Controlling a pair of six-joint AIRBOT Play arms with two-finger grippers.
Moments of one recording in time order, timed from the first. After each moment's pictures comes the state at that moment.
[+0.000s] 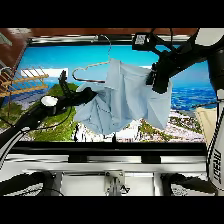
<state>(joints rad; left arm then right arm) -0.34 -1.31 0.93 0.34 -0.40 -1.17 0.26 -1.44 1.94 -1.28 1.70 0.56</state>
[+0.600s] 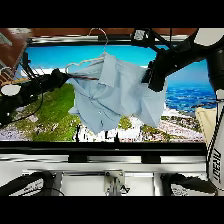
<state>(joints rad) -0.03 -1.21 1.02 0.38 -0.57 -1.14 0.26 -1.44 1.94 -1.23 1.65 0.58</state>
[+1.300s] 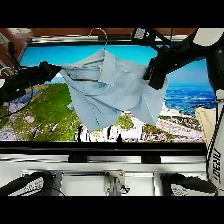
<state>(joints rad) 0.07 -1.21 1.13 0.39 -0.70 -1.08 0.26 -1.44 1.94 -1.30 1.61 0.59</state>
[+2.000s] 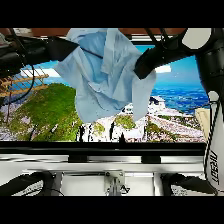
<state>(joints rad) -0.18 -1.21 1.53 0.59 -0.92 -0.98 0.34 -1.45 1.94 -1.32 1.37 1.02</state>
